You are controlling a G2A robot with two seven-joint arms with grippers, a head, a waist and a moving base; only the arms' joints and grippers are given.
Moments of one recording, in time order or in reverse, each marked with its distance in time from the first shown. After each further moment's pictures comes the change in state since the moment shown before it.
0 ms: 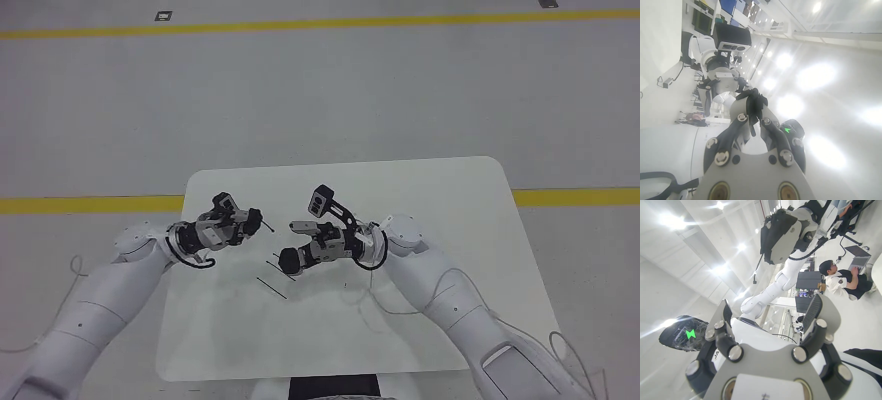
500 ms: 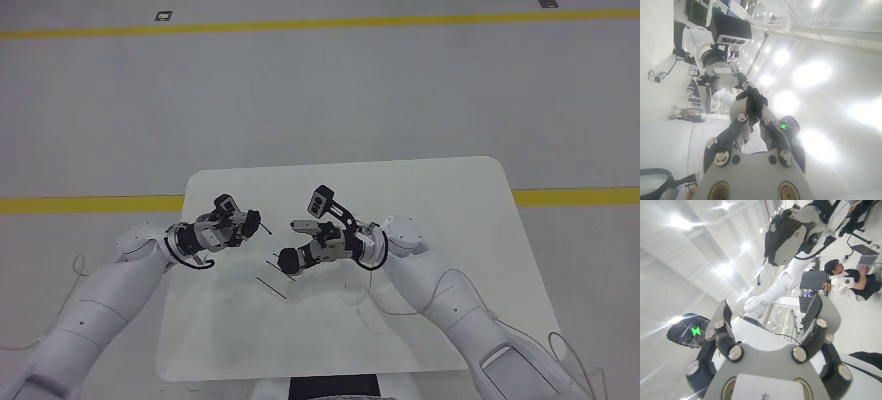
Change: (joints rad) left arm -0.013 0.000 0.011 0.016 -0.023 0.019 -0.050; right arm 0.000 -0.002 0.001 0.007 0.017 -0.004 0.018
